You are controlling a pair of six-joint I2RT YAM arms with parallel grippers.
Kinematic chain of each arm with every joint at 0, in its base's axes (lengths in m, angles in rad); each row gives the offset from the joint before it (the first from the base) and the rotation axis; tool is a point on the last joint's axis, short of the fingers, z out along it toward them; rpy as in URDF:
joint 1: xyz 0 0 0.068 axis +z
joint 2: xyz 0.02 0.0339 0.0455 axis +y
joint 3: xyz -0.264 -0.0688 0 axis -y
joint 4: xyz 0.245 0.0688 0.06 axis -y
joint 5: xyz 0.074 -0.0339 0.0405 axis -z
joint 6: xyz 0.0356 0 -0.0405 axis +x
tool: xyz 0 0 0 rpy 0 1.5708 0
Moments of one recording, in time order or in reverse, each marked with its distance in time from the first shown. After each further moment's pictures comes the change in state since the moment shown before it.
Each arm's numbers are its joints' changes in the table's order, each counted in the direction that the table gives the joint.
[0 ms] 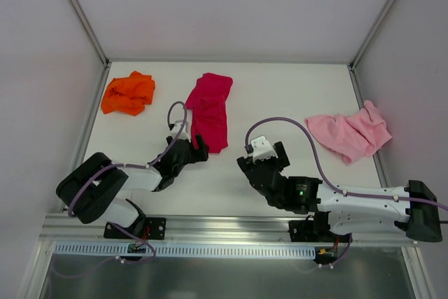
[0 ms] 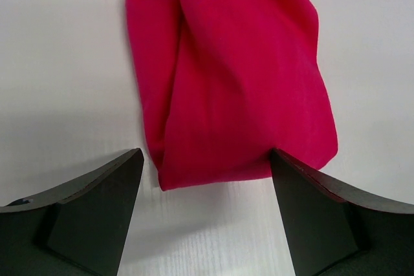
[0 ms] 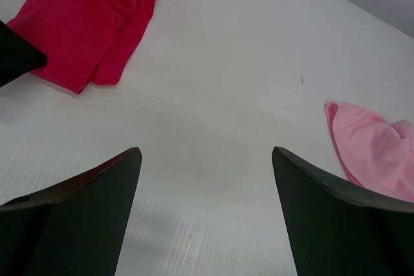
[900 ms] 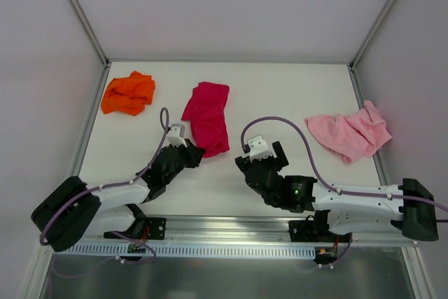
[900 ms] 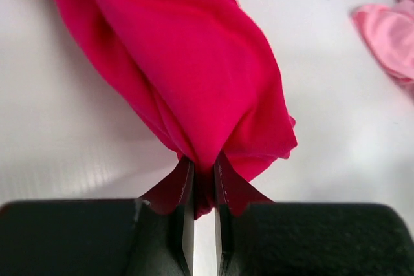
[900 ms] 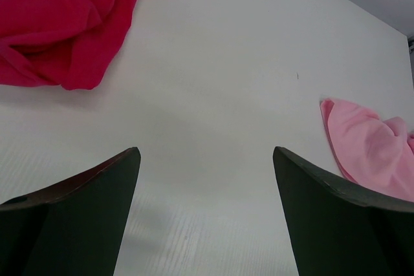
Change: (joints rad) left arm -0.033 -0.186 -0.076 0.021 0.114 -0.044; right arm -0.014 0.044 0.001 0.009 0.007 -0.005
